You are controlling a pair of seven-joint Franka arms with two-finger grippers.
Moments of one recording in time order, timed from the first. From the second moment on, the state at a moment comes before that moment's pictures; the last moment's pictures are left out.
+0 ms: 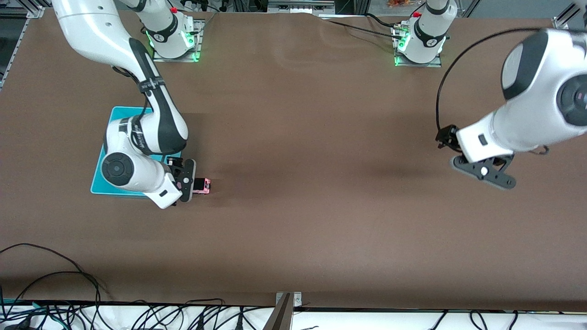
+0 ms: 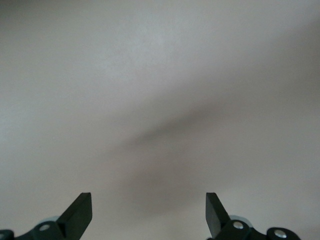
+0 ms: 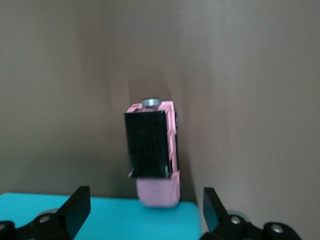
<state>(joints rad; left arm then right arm) -0.10 0.29 -0.11 -1.37 0.05 1.51 0.19 0.29 0.64 -0.06 -1.58 0.06 2.09 -1.32</state>
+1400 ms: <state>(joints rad) -0.08 -0.06 -0.05 -1.71 -0.01 1.62 0.05 0.30 0.59 -0.07 -1.51 0.09 2.00 -1.43</state>
